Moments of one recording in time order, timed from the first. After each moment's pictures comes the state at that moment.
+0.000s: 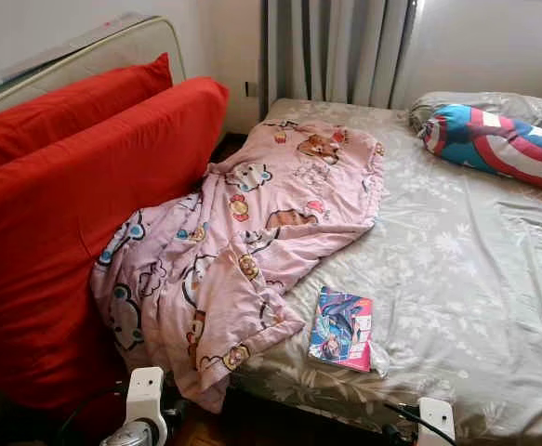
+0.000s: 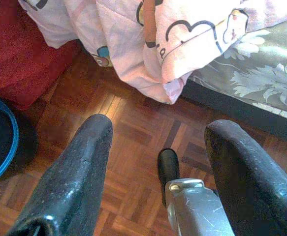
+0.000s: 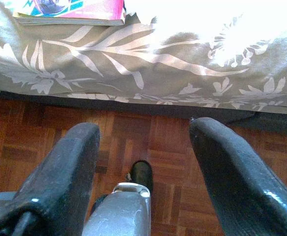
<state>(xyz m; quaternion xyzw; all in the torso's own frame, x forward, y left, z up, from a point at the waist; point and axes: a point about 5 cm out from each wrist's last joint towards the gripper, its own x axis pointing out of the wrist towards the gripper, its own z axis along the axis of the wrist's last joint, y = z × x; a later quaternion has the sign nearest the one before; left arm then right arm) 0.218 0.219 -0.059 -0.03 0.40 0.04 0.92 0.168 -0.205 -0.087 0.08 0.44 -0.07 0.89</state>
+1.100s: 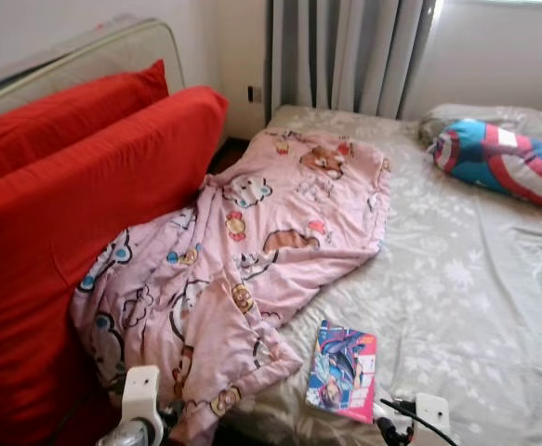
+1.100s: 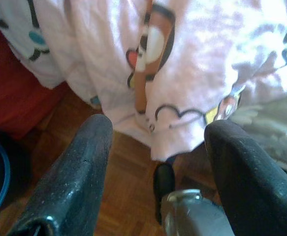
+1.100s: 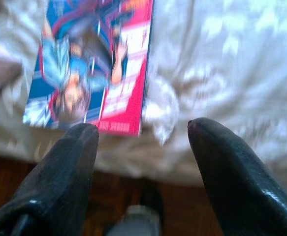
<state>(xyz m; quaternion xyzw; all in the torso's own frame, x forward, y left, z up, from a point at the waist) 0.222 0.221 -0.056 -0.03 0.39 0.04 0.92 0.176 -0.201 -0.081 0.08 0.39 -0.06 0.91</state>
